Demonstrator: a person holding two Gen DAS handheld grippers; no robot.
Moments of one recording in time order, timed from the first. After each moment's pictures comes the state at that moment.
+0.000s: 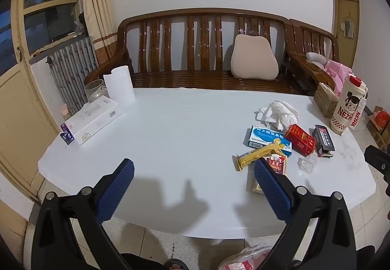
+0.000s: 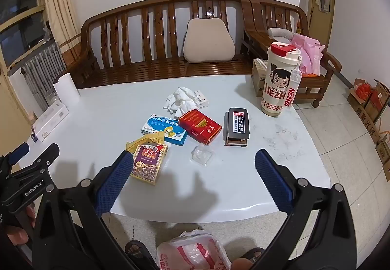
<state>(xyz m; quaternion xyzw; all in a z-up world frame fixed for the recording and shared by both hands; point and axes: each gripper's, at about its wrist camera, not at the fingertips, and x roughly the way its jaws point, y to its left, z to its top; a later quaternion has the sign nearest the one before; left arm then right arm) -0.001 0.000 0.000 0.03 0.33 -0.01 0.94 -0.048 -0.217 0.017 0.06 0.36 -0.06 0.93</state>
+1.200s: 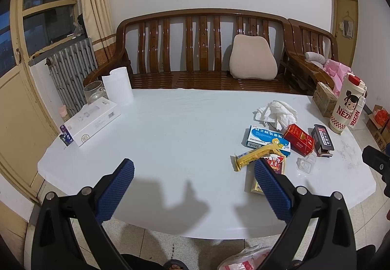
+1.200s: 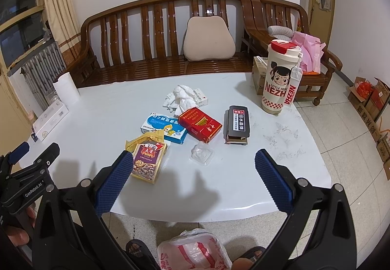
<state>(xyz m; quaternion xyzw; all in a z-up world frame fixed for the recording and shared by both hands) 0.000 -0.001 0.000 0.03 0.33 -0.01 0.94 -0.049 -0.220 0.014 0.06 0.36 -0.06 0.93</state>
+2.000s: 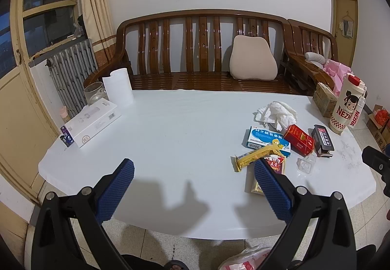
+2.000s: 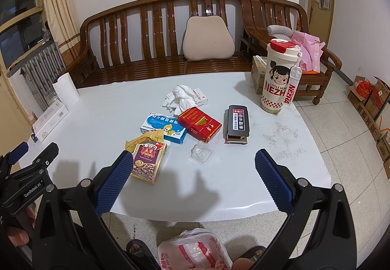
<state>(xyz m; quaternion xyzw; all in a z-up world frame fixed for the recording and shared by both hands) 0.000 -0.001 0.001 0.03 0.33 -0.01 0.94 -0.047 -0.220 0.015 0.07 0.36 -0.06 0.93</state>
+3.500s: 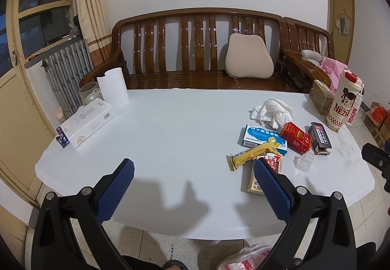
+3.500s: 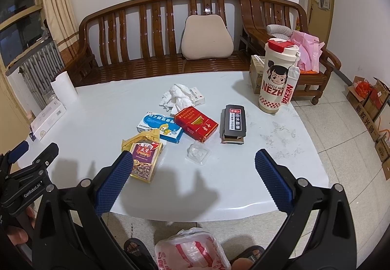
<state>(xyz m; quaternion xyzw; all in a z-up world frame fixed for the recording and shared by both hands) 0.002 -0.006 -0.001 0.04 0.33 -0.03 0.94 -0.045 -0.226 0.013 0.06 0.37 -0.07 0.93</state>
